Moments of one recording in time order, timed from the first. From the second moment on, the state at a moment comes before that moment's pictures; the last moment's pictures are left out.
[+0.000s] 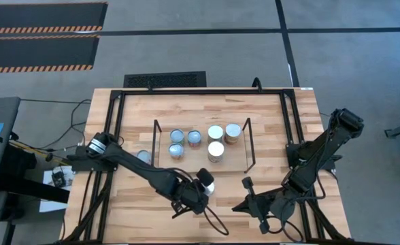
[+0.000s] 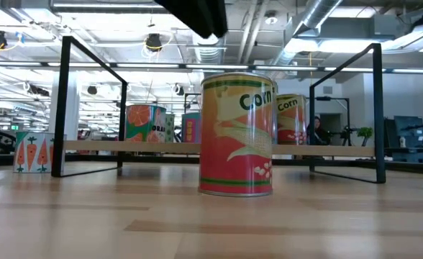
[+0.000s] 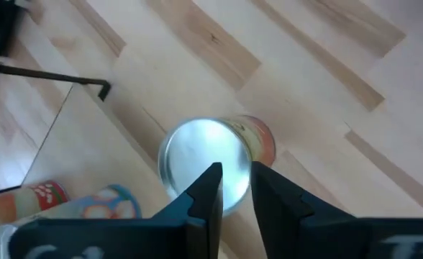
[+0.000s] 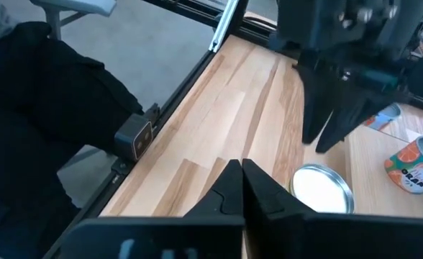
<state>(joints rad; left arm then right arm) -0.47 1.99 1.77 -0.92 -0.28 0.45 0.82 1.43 0.98 -0.08 0.50 0.08</state>
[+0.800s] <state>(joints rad) -0.75 1.39 1.20 -0.49 -0.30 0.02 0.76 1.43 0.87 0.10 0.50 0.04</state>
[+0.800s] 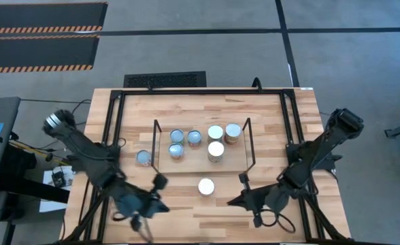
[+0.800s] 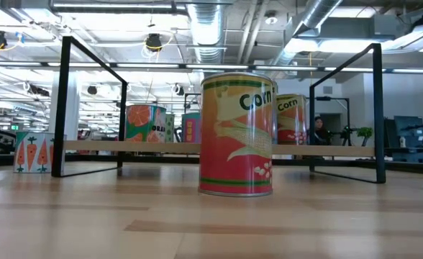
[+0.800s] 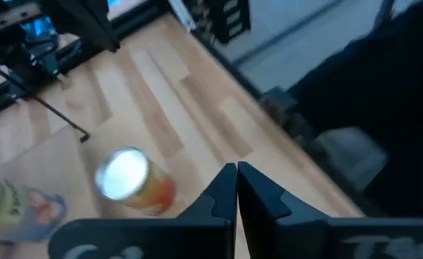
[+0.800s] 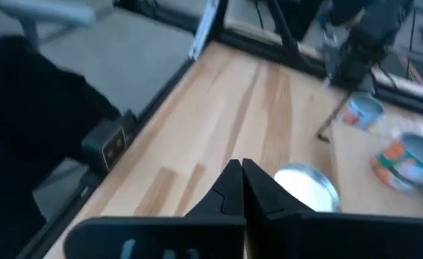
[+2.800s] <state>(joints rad) -0.44 0.59 0.51 -0.17 -0.21 0.02 0.53 1.89 1.43 -0.59 0.36 -0.01</state>
